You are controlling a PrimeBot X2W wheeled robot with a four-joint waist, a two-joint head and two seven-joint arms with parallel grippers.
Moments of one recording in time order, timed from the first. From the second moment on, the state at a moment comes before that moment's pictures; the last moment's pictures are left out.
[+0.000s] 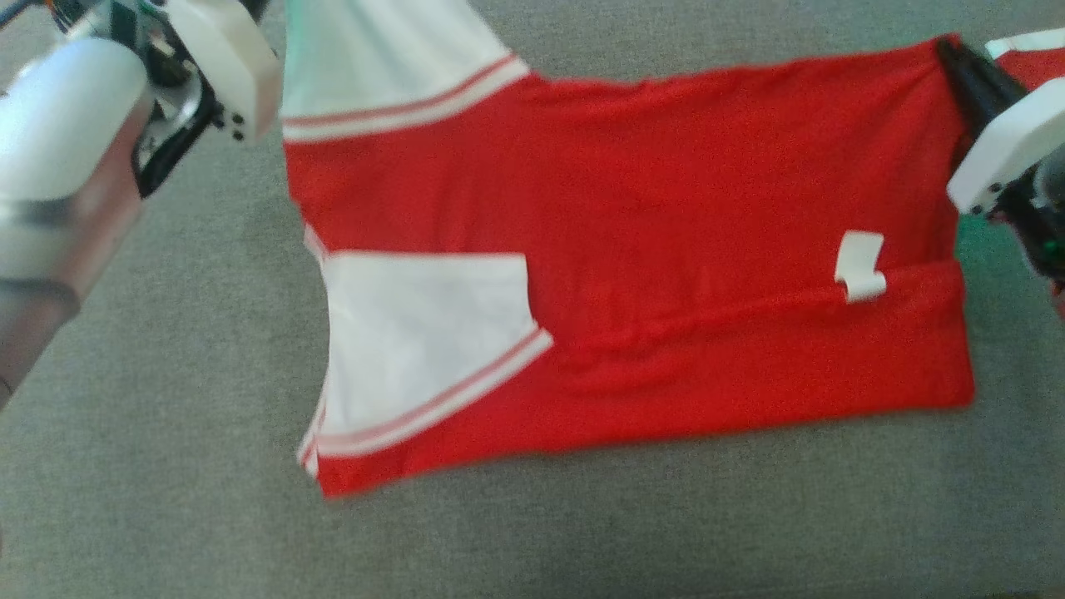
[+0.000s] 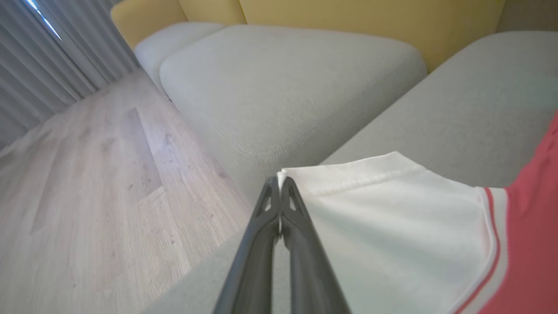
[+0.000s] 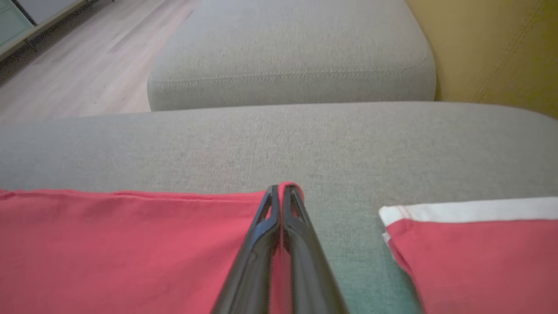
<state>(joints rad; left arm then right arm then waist) -1.36 0.47 -1.29 0.77 -0.88 -0.13 -0.04 -0.86 -0.53 0.57 0.71 0.79 0.13 0.11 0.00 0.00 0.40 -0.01</state>
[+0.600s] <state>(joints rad) -1.16 0.49 -1.28 0.73 -0.99 -0.13 -0.16 -0.71 -0.62 0.58 0.63 0.93 0.13 0.03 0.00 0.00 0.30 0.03</state>
